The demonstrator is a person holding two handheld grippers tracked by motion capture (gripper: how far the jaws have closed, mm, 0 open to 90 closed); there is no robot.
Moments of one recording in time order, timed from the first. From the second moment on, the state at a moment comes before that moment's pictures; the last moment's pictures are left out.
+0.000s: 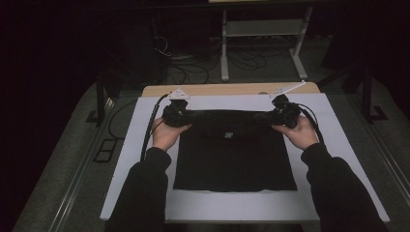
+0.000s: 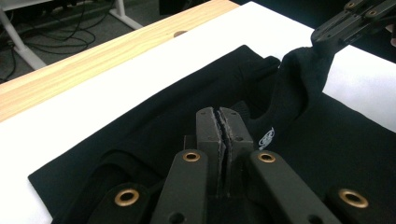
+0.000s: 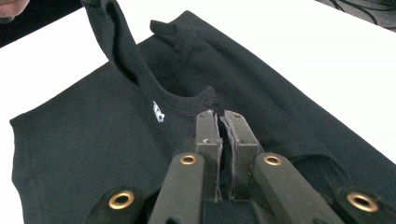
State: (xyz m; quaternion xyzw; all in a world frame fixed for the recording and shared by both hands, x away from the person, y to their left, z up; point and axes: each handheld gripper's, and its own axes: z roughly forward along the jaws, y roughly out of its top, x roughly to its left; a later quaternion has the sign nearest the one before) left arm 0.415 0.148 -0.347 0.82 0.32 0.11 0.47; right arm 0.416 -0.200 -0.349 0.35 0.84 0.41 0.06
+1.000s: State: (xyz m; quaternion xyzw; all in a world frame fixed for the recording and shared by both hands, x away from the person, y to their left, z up) left arm 0.354 0.152 -0.390 0.82 0.29 0.08 0.48; right arm 0.356 -0.209 -0.388 0.32 0.85 0.42 0.03
